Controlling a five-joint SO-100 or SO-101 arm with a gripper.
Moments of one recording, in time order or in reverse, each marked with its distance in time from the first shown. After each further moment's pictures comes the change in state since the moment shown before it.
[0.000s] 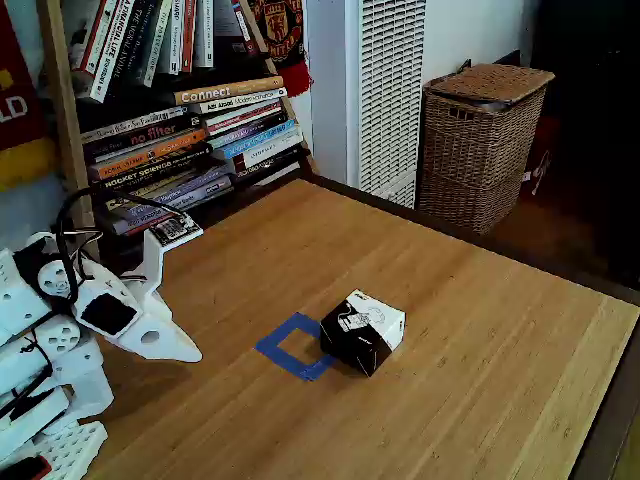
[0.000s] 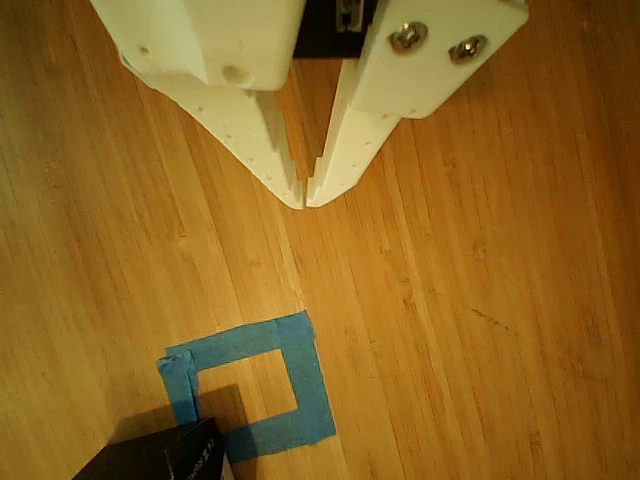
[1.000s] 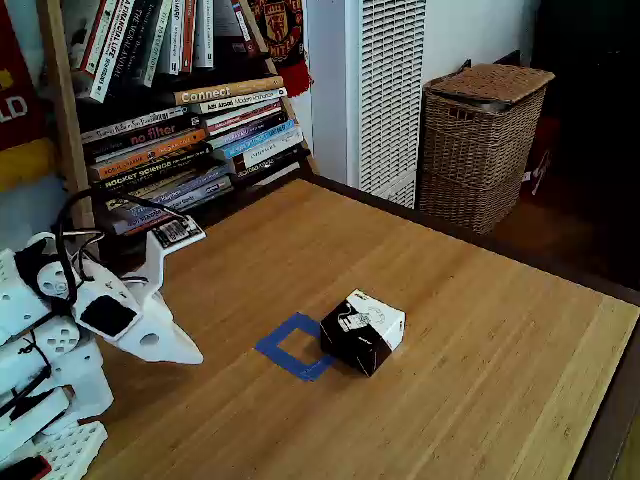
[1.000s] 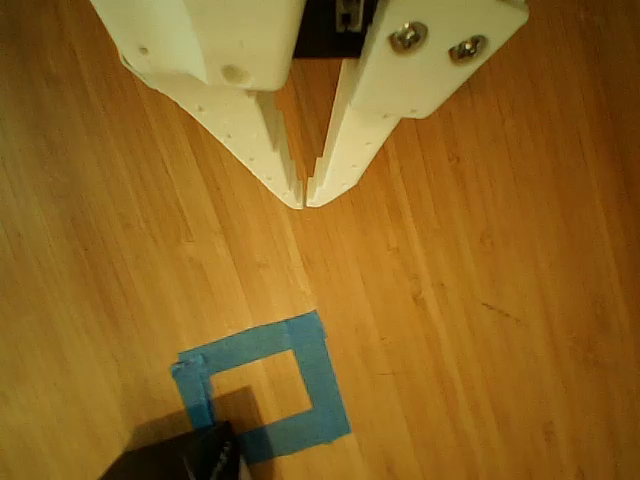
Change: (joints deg) arm 2.1 0.0 0.0 -0.2 0.6
